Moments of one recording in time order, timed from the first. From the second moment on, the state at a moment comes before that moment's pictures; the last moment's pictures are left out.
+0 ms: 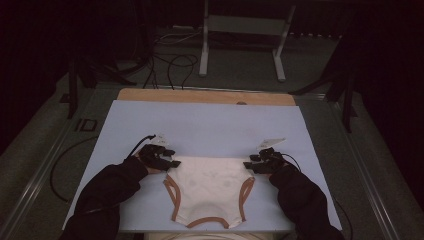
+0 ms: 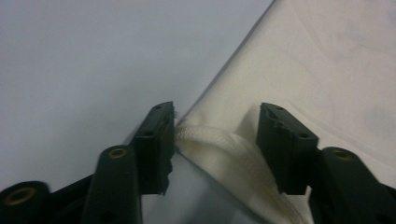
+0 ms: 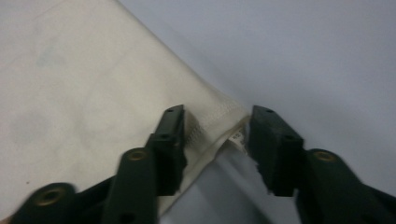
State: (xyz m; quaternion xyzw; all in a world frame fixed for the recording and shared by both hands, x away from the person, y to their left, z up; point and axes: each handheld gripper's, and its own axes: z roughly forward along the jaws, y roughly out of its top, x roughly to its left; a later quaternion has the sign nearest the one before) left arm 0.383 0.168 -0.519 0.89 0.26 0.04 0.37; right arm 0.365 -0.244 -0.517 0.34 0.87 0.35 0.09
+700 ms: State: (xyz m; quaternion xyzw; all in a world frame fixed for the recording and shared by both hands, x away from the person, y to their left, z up) left arm 0.381 0.177 -0.513 0.89 0.28 0.03 0.36; right arm 0.363 -0.237 -0.511 0.32 0.88 0.34 0.10
